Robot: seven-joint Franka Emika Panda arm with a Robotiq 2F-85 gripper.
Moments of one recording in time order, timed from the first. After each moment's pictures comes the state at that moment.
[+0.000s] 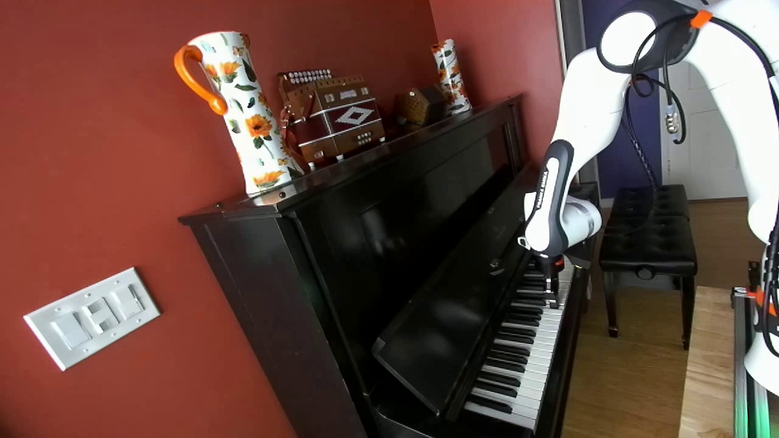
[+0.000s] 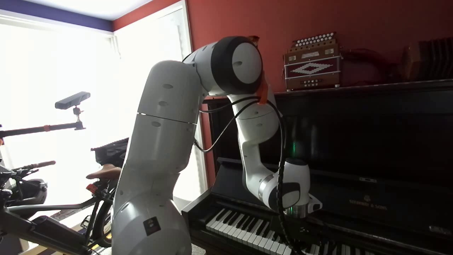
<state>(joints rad) -0.26 0.33 0.08 -2.56 0.15 2.91 -0.60</state>
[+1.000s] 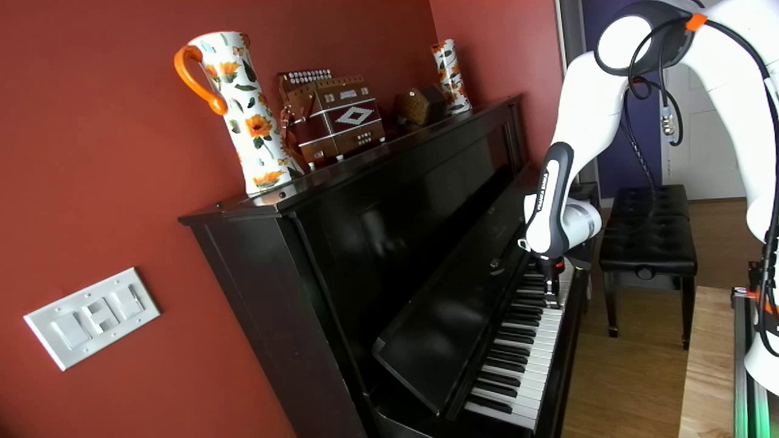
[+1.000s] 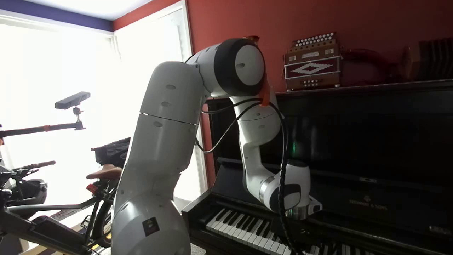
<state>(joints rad) -0.28 0.35 0.09 -2.56 0.13 2.91 -0.60</state>
